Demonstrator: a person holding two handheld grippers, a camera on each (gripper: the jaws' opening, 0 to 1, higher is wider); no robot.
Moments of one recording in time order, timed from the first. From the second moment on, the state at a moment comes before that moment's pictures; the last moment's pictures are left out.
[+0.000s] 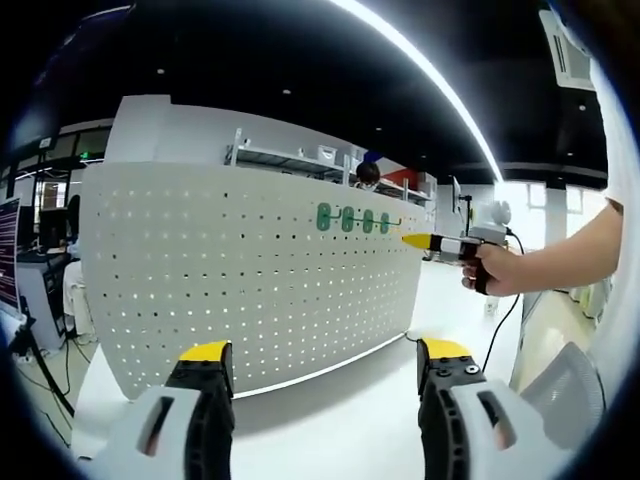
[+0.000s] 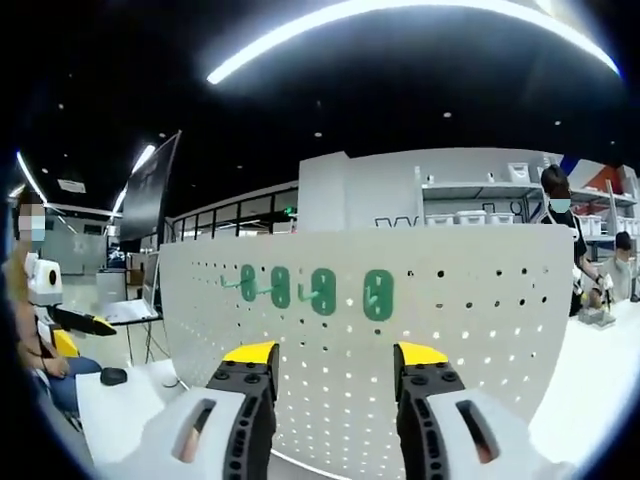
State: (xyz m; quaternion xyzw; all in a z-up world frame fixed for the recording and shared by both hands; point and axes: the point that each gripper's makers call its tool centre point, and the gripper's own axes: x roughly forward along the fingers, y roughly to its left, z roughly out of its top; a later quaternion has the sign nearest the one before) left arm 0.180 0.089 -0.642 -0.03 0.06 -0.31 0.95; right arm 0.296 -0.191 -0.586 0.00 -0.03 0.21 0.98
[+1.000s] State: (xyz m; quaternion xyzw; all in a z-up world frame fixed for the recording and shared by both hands) left arm 0.180 0.098 -0.649 -0.03 0.06 -0.31 0.95; right arm 0.235 -0.192 -0.621 0.01 0.00 0.23 0.97
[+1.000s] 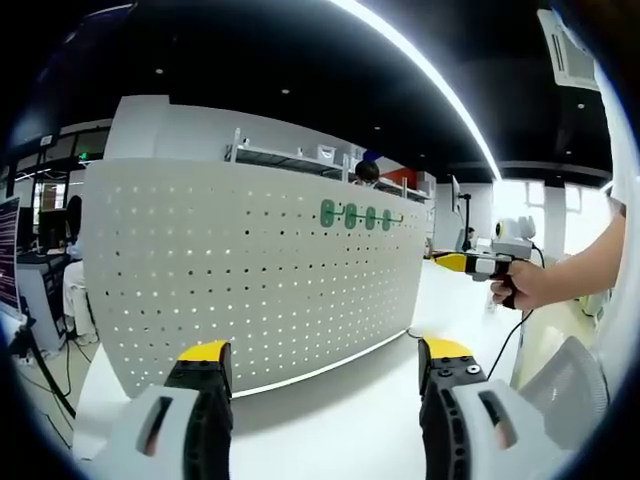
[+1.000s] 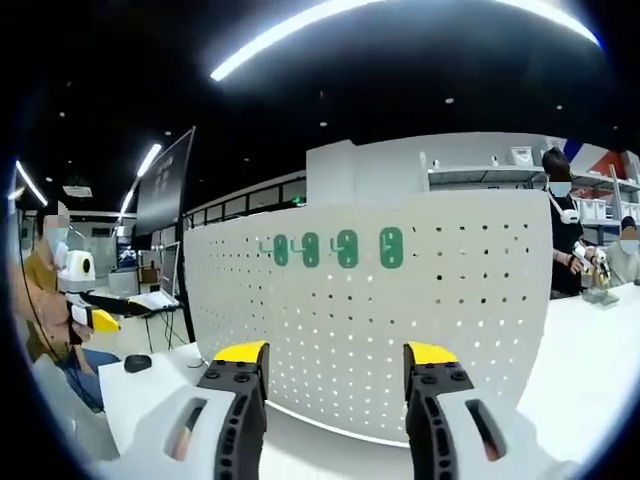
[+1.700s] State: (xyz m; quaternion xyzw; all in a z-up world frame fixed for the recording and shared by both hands) left arm 0.171 0.115 -0.650 -0.01 0.05 -0.30 0.95; right arm 0.191 -0.205 -0.649 0.02 0.02 0.22 0.97
